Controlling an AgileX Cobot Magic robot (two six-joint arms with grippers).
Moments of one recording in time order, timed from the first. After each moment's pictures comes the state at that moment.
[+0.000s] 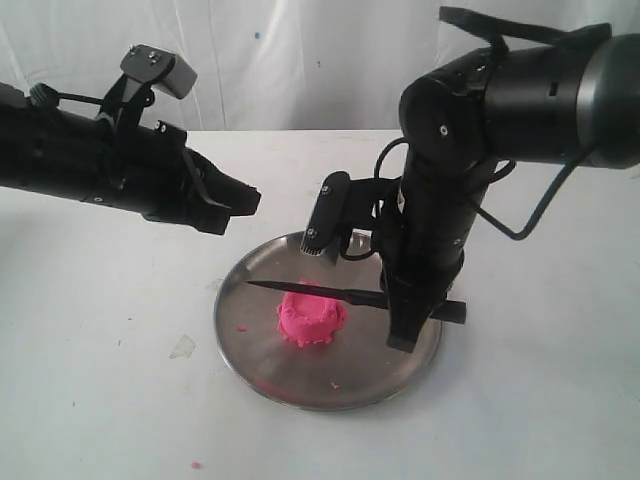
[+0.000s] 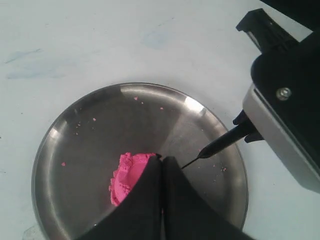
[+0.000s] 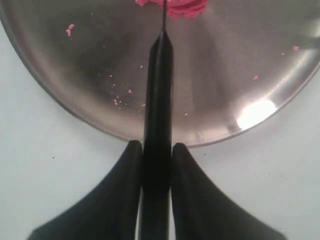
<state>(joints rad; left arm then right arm) -0.26 1.48 -0.97 -1.22 0.62 1.34 0.62 1.74 -1.24 -0.10 0.97 -0.61</state>
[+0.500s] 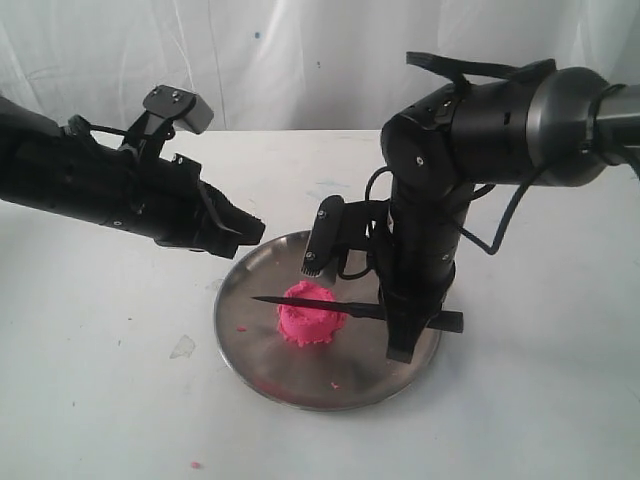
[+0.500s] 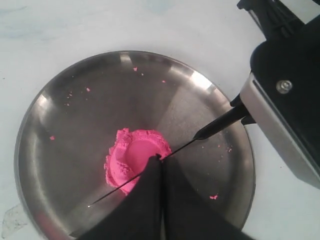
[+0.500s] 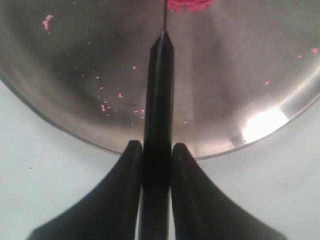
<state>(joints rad) -0.26 1.58 -0.97 -1.21 0.63 1.34 0.62 1.82 -1.24 -0.14 0.93 -0.61</state>
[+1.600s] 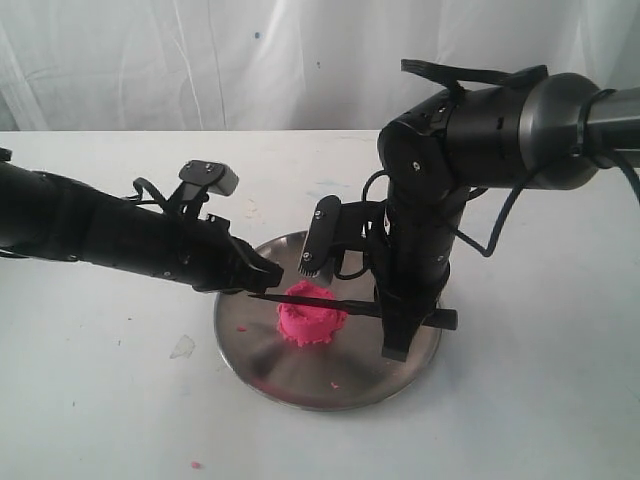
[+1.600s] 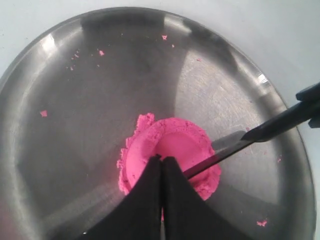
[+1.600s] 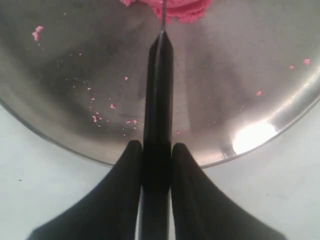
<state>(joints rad) -0.26 1.87 -0.97 -1.60 0.61 1.67 0.62 1.83 -1.24 -0.15 0.90 -0.61</state>
